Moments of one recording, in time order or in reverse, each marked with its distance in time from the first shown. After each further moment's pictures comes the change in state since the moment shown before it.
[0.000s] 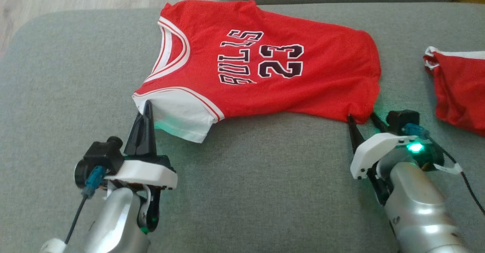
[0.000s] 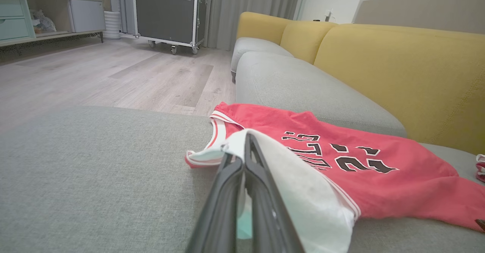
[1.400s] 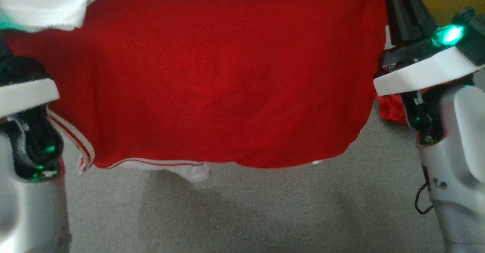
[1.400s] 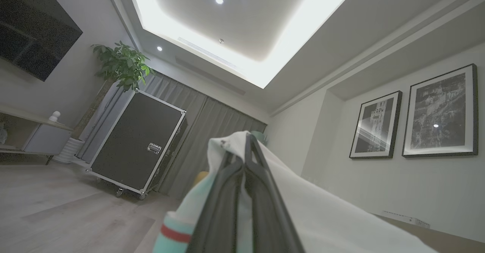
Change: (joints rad) left arm -0.131 0.095 0.315 -0.630 -0.272 0.073 0.191; right arm -0.012 -0.136 0.181 -0.972 0.220 0.000 0.129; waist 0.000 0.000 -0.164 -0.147
